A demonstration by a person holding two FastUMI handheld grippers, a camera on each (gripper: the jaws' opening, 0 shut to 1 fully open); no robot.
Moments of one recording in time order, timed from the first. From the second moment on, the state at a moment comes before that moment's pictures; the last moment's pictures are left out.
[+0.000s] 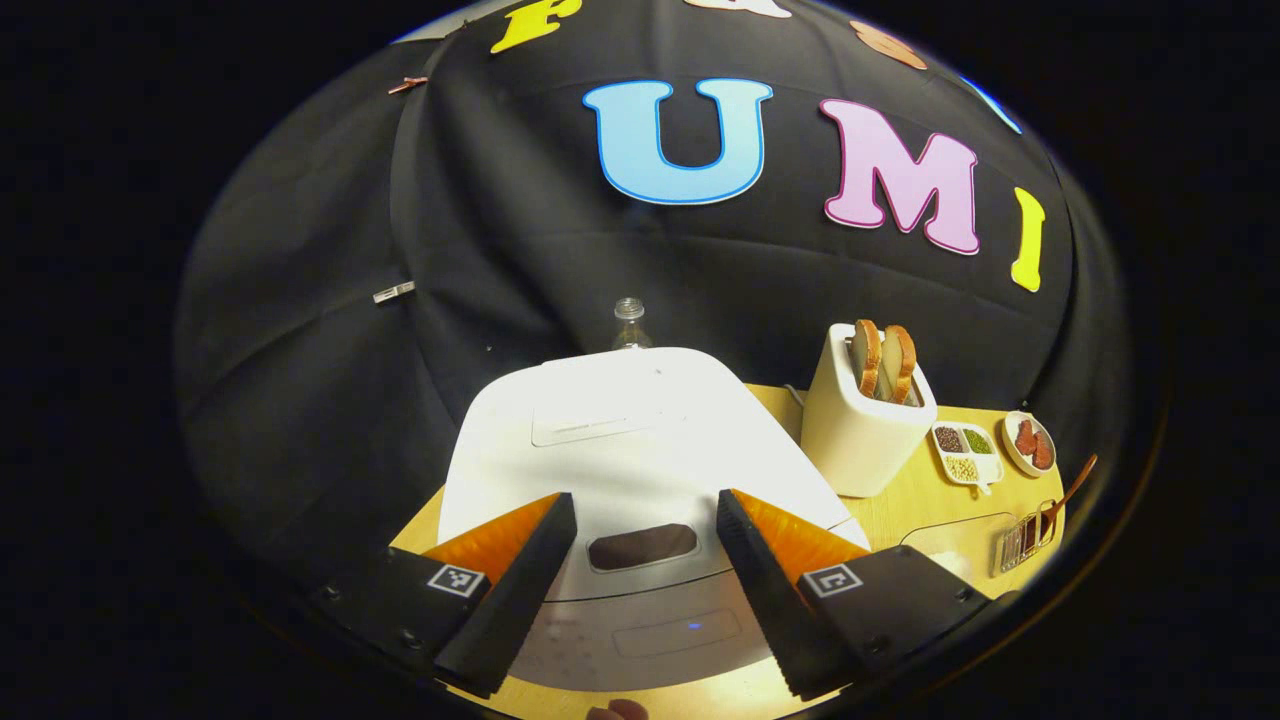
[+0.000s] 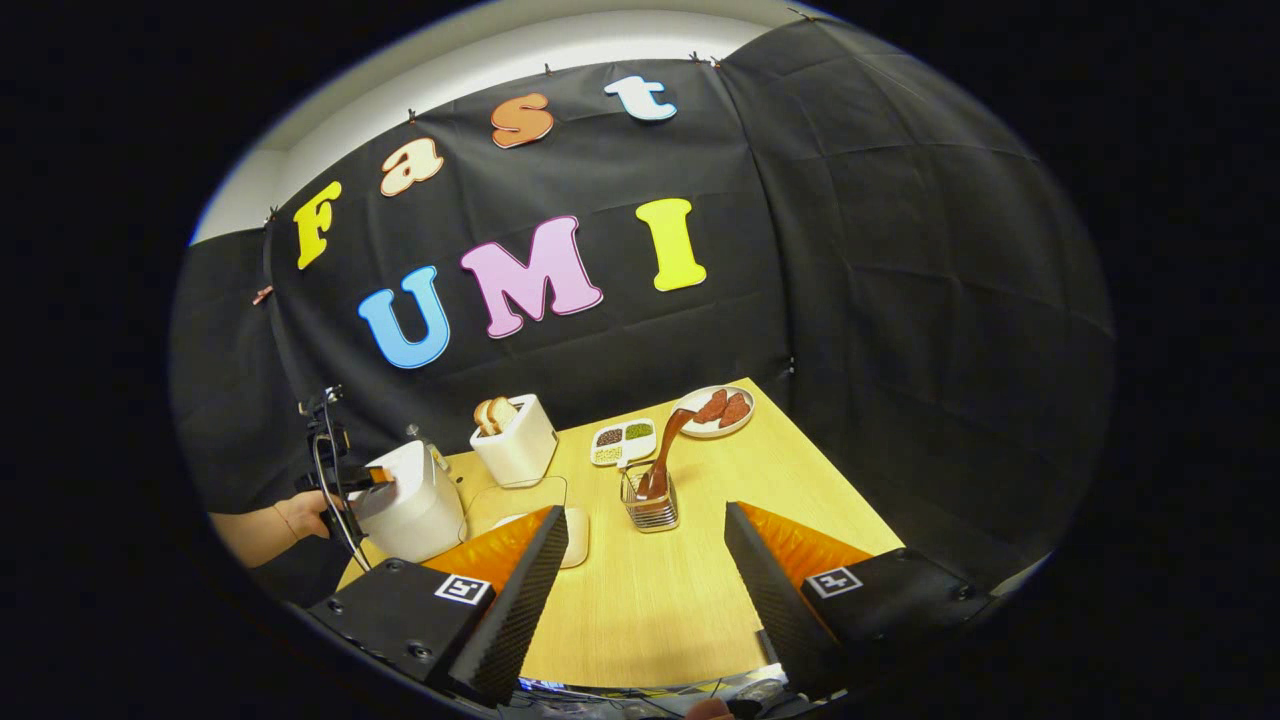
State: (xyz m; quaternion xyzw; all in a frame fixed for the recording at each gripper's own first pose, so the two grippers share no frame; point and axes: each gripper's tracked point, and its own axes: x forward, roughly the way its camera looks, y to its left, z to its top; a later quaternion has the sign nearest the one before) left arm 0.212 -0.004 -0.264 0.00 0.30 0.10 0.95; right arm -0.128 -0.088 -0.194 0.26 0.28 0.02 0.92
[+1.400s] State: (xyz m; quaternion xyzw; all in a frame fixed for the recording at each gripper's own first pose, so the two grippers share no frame) left arm 0.098 -0.003 -0.089 -0.07 0.05 -0.02 1.00; right arm -0.081 -0.034 -0.154 0.21 0.23 0.06 0.95
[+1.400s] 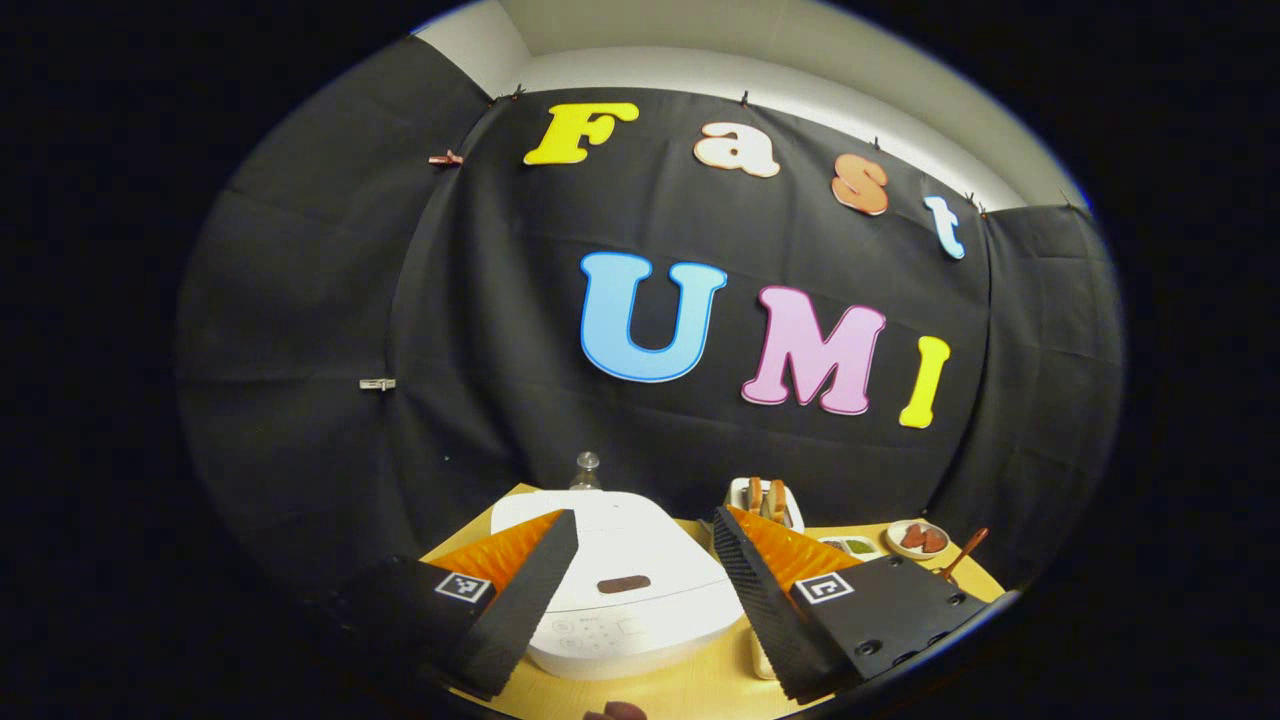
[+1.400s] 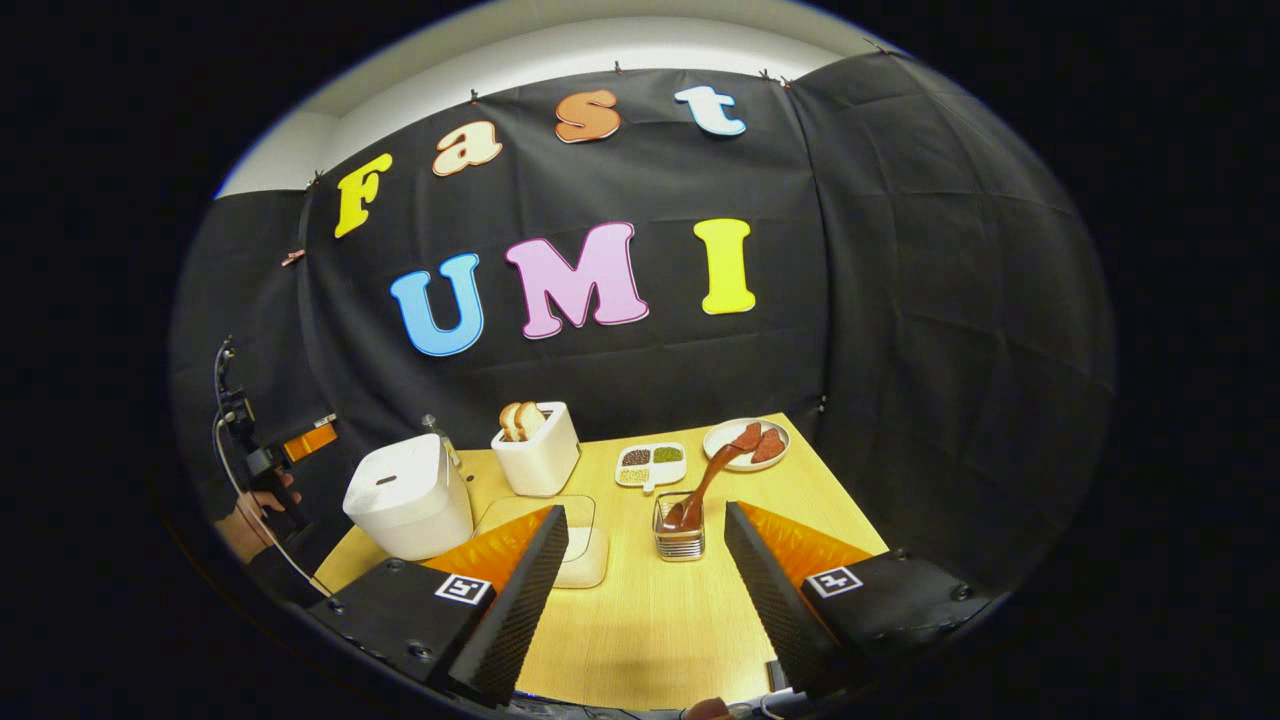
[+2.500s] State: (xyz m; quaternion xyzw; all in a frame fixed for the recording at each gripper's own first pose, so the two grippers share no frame) left arm -0.050 -0.009 -0.025 0.00 0.00 -0.06 1.00; right arm -0.061 -0.013 -0.048 0.06 0.07 0.03 1.00
